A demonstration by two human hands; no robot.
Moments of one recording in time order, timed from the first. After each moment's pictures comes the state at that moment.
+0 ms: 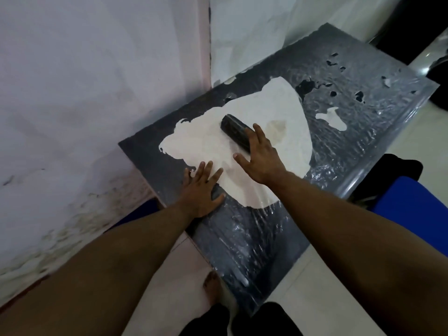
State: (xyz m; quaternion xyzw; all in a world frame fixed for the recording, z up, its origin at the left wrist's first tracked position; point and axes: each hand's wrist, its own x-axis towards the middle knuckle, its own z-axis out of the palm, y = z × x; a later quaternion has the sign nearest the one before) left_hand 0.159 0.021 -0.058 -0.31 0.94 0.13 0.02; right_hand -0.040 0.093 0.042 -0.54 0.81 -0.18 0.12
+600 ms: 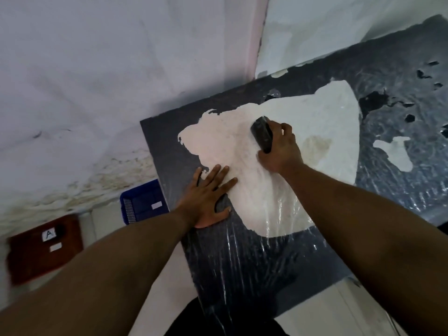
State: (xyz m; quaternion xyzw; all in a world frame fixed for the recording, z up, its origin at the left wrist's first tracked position) left_hand 0.151 0.020 -0.078 -0.34 0.94 0.08 0.01; right_hand -0.114 -0.007 -0.013 -0.56 0.79 -0.14 0.20
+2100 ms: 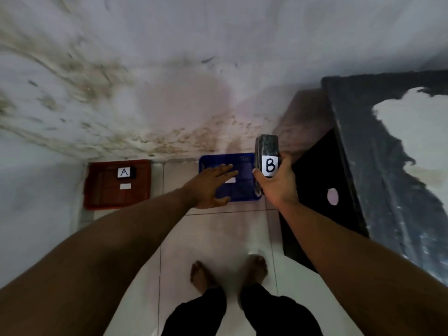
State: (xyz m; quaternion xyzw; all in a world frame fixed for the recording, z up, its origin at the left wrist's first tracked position) left_hand 0.548 0.007 -0.189 -0.45 0.85 0.28 0.02; right_hand 0.321 0.011 -0.141 -0.46 0.73 -0.32 0.38
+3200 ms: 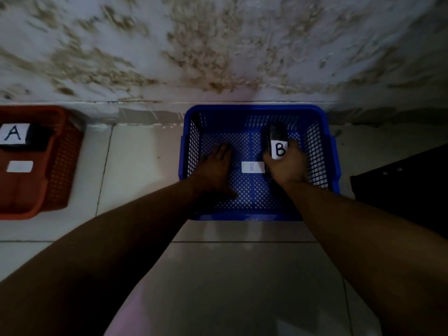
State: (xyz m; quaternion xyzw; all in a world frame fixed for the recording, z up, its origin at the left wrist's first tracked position) left_hand 0.568 -0.109 -0.735 -0.59 0.76 0.27 0.10; right_hand 0.365 -0.130 -0.727 -0.50 0.74 -0.27 0.35
